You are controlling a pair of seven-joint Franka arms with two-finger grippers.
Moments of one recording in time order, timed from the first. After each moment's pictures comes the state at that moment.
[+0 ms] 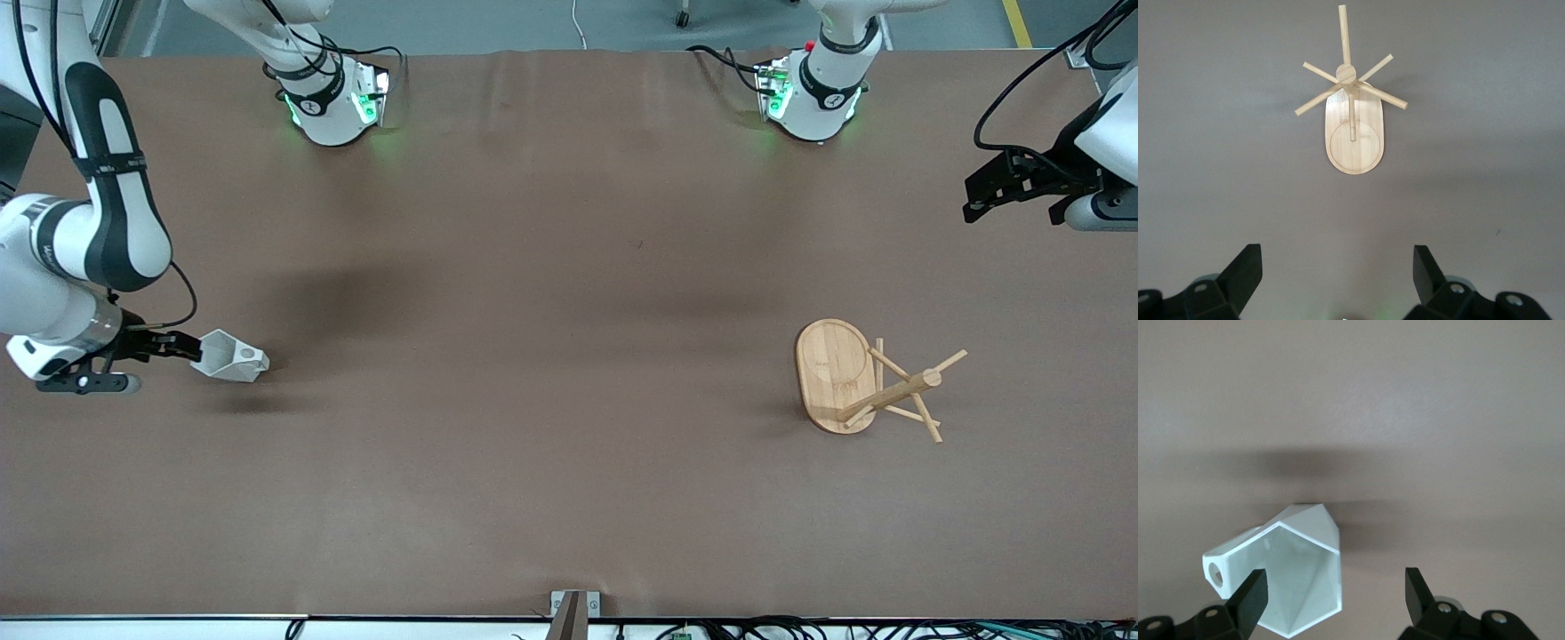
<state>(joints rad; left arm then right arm) 0.05 -0.01 -0.14 -1.52 0.01 1.49 -0.03 -0.09 0.36 -0.14 -1.97 0.05 2.28 -0.27</state>
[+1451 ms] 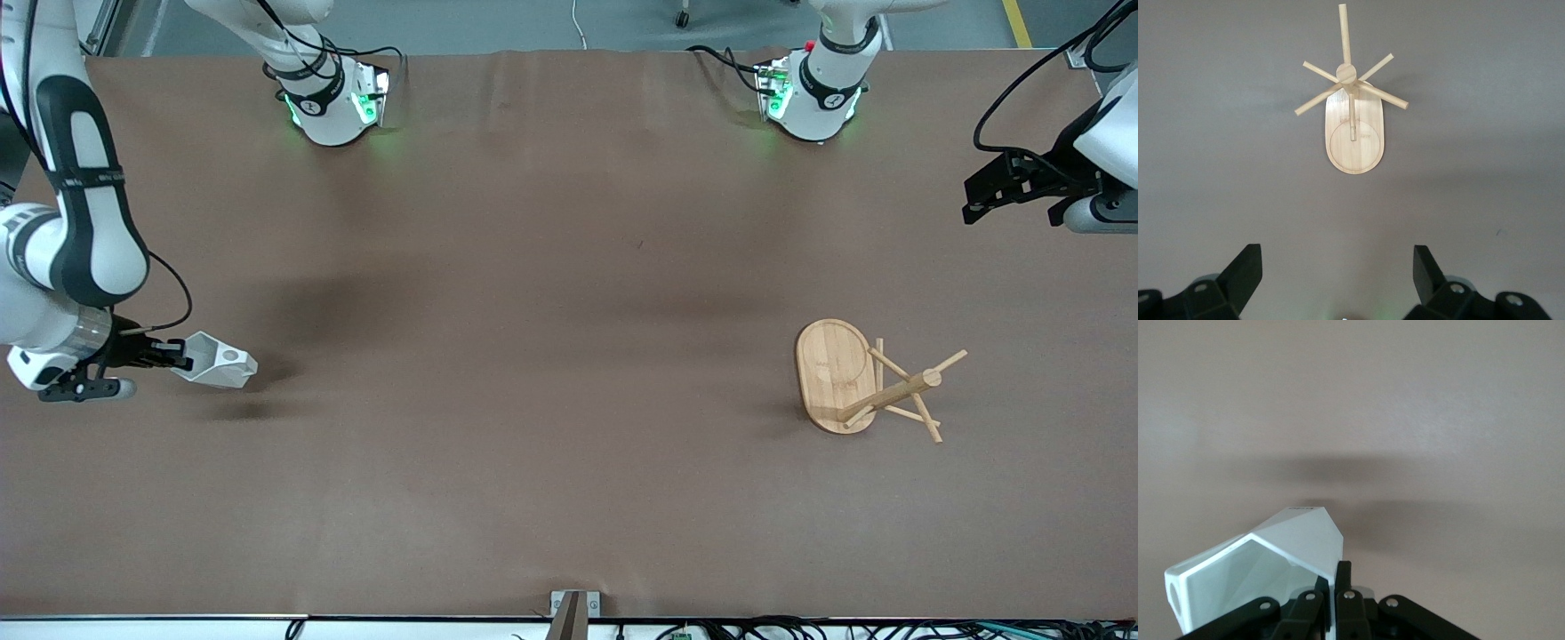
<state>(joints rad) 0.06 -0.01 -0.14 -1.52 0.01 1.49 -0.03 -0.11 0.34 -0.13 -1.87 0.20 2.16 -0.36</state>
